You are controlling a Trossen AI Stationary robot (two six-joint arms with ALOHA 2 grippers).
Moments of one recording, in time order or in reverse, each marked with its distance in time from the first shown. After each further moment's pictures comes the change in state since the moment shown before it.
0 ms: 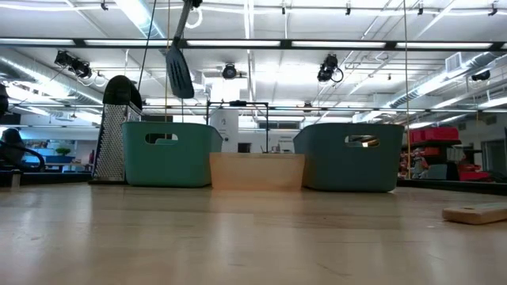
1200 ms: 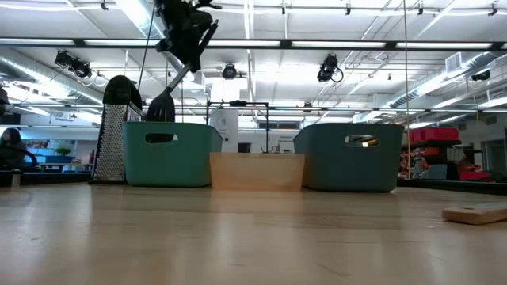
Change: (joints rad) left arm 0.435 0.217 0.001 -0.127 0.342 -0.098; right arm 0.000 0.001 -0.001 0.001 -0.034 0.002
